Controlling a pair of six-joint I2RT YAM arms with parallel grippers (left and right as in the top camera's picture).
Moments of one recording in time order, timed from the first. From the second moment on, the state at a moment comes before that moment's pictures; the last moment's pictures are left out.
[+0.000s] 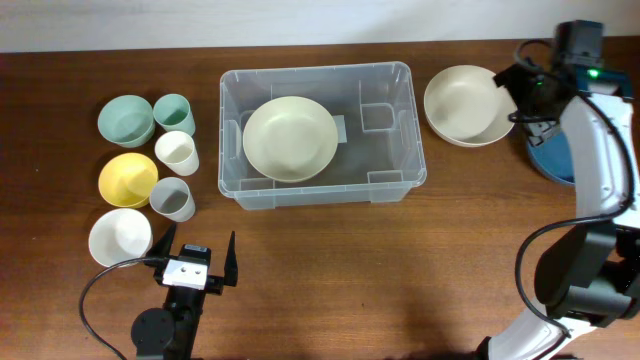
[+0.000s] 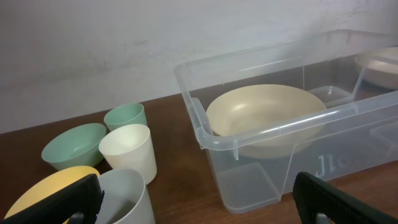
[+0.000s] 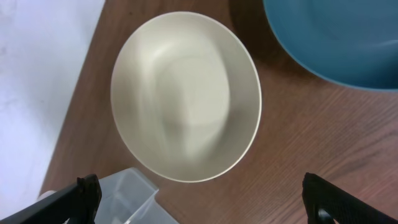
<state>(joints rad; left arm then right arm) 0.00 0.01 0.01 -0.06 0.15 0.16 -0.24 1.90 1.77 -0.92 -0.11 0.84</state>
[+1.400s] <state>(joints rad) 0.00 0.01 0.01 -0.06 0.15 0.16 -0.20 2.22 1.77 -0.88 -0.21 0.98</state>
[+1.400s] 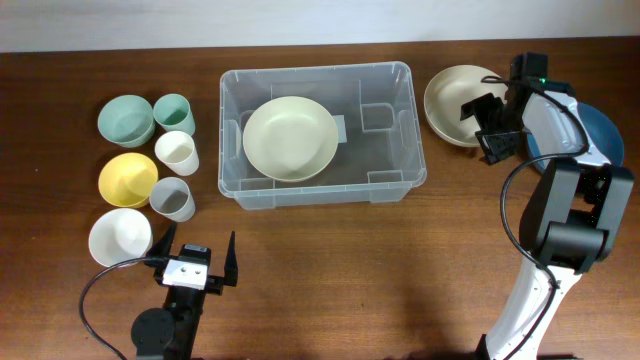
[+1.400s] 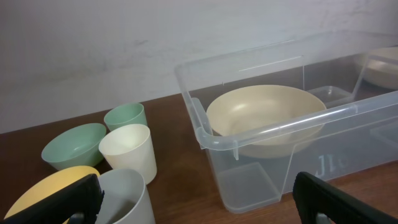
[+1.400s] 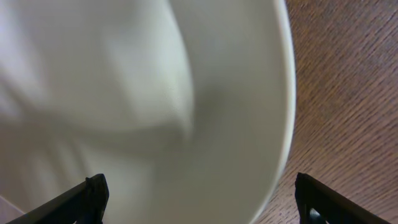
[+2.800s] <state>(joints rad) 0.00 0.01 0.01 -0.06 0.15 0.16 -0.20 2.23 1.75 -0.82 -0.18 0.99</state>
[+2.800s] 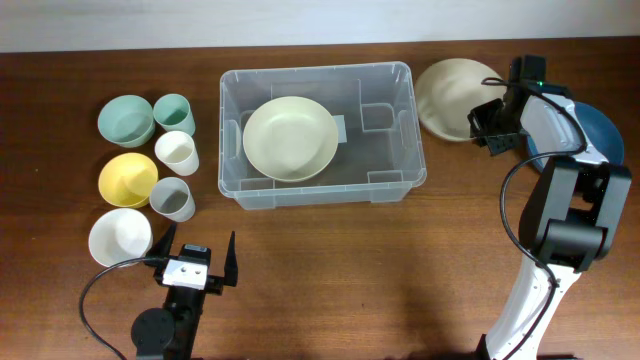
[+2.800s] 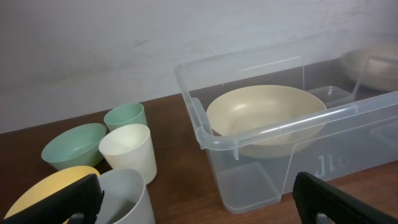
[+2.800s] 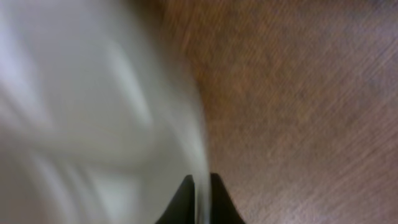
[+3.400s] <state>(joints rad) 0.00 0.01 0.01 -0.06 0.15 0.16 -0.23 2.22 1.94 -0.88 -0.18 0.93</state>
